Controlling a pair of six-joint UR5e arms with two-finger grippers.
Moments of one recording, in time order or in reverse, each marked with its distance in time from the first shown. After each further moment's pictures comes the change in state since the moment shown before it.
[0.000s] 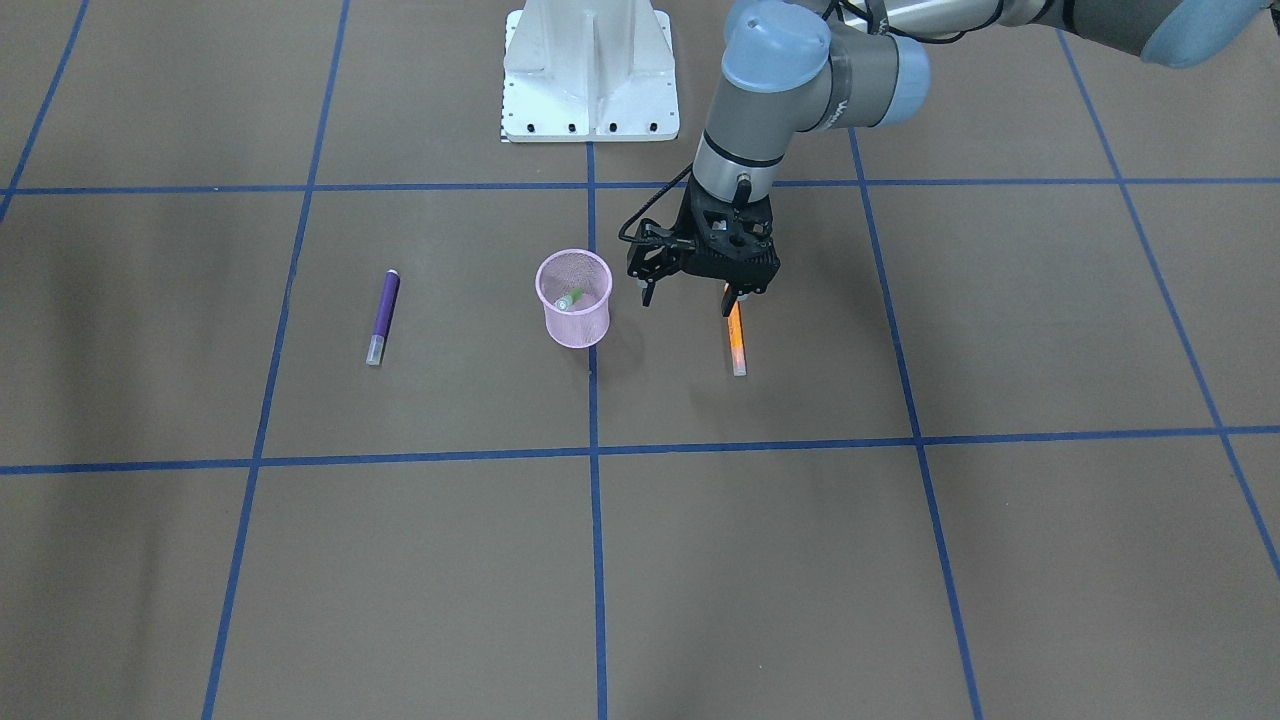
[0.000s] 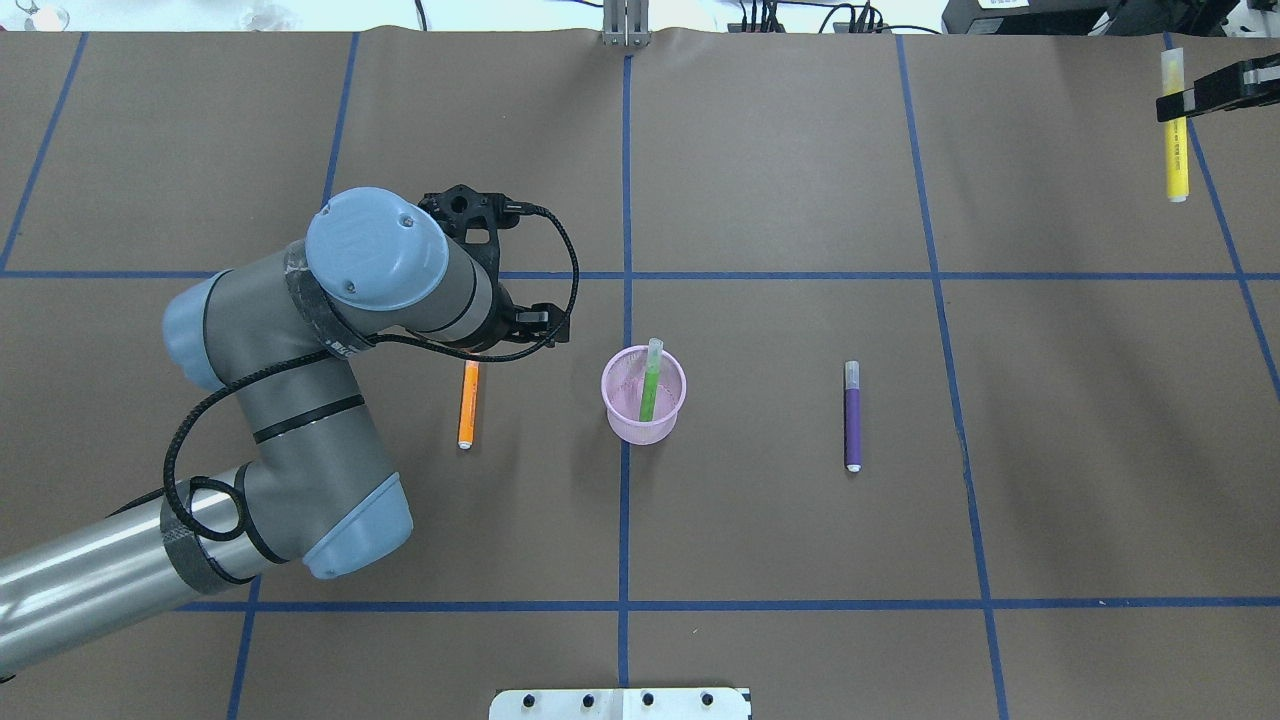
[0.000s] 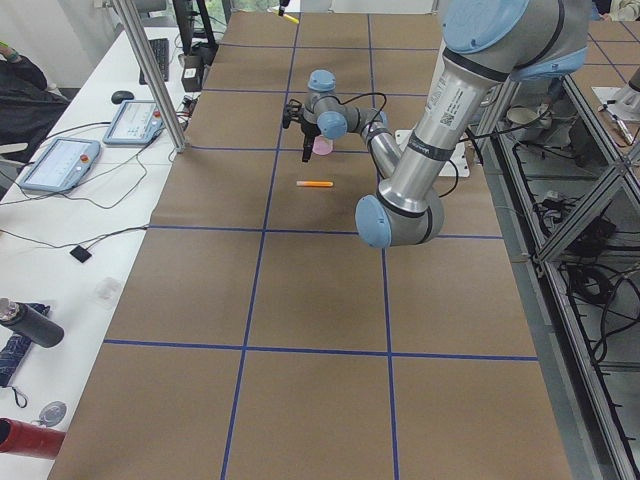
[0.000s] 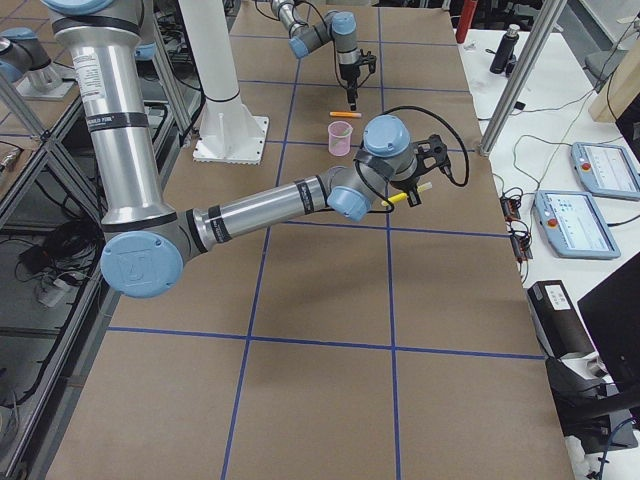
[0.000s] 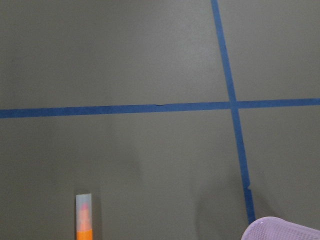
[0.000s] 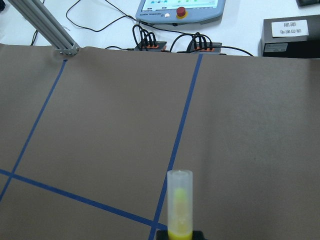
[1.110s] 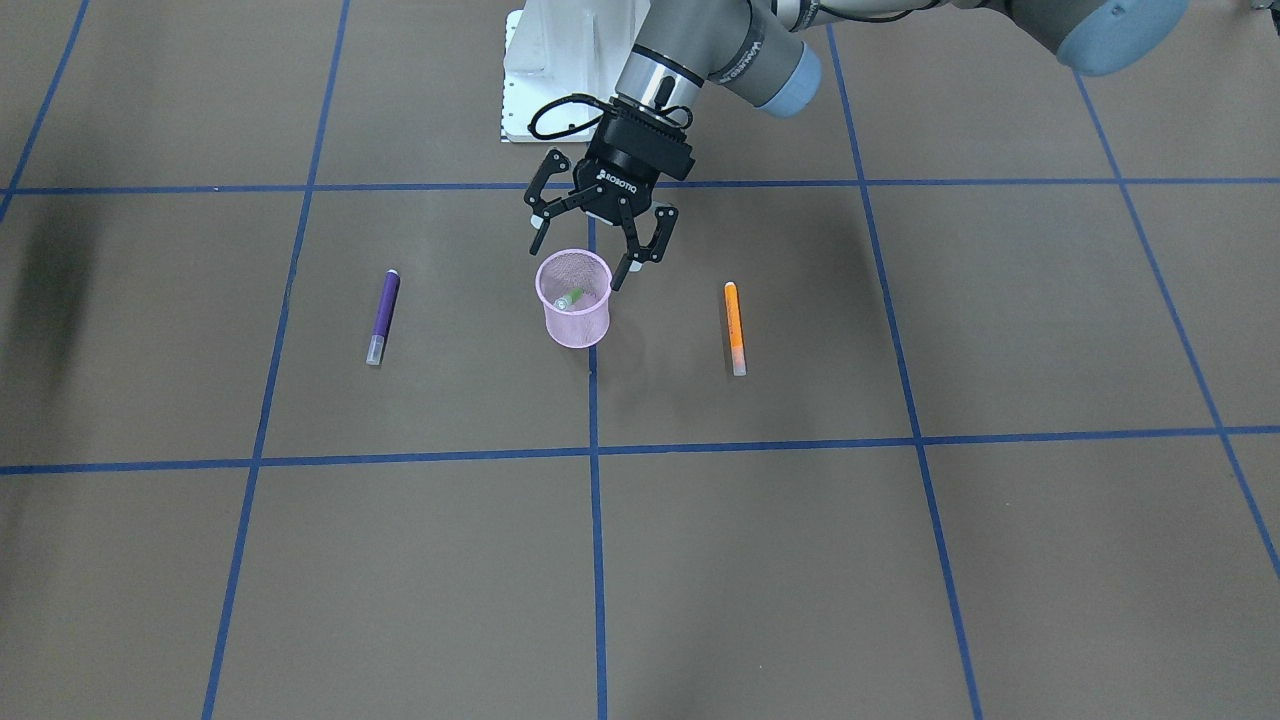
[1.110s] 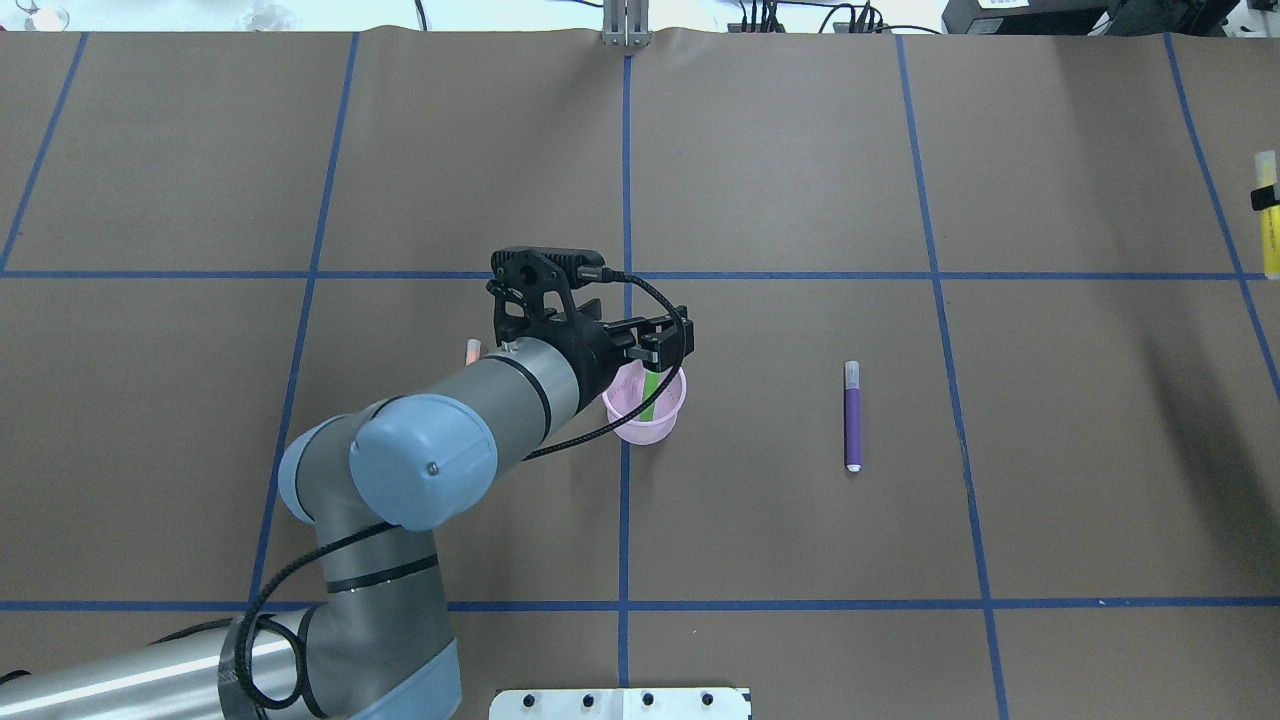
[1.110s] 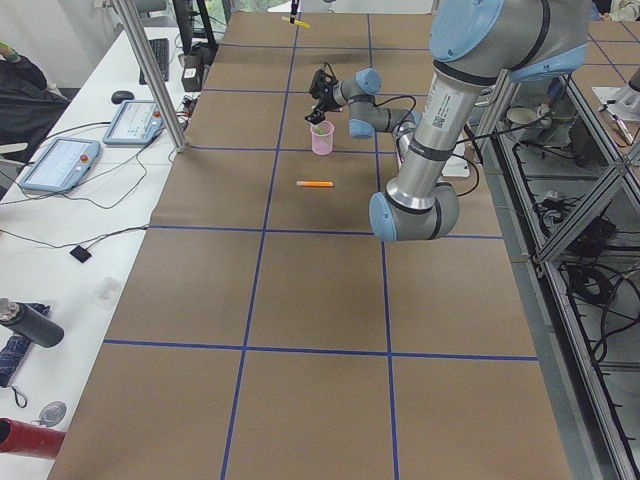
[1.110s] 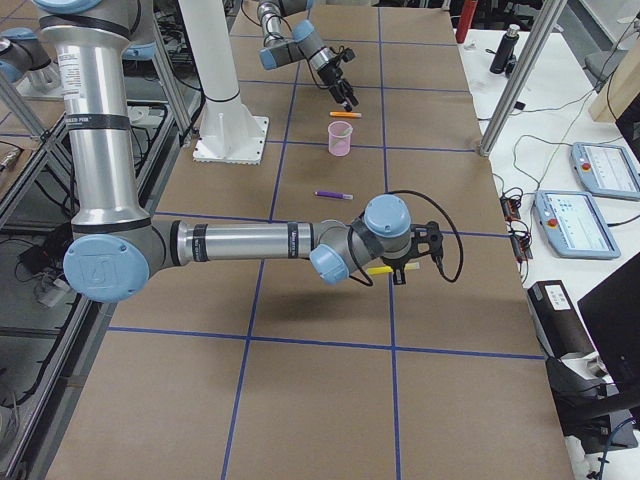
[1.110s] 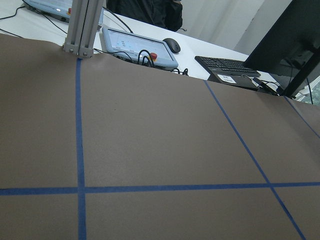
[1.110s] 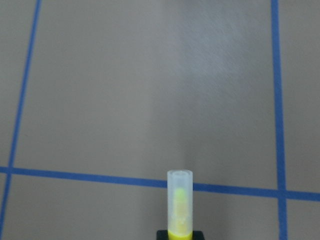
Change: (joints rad) left arm 0.182 -0.016 -0.036 -0.453 0.501 -0.002; right arm 0.090 -0.088 -0.169 -0.110 0.030 -0.139
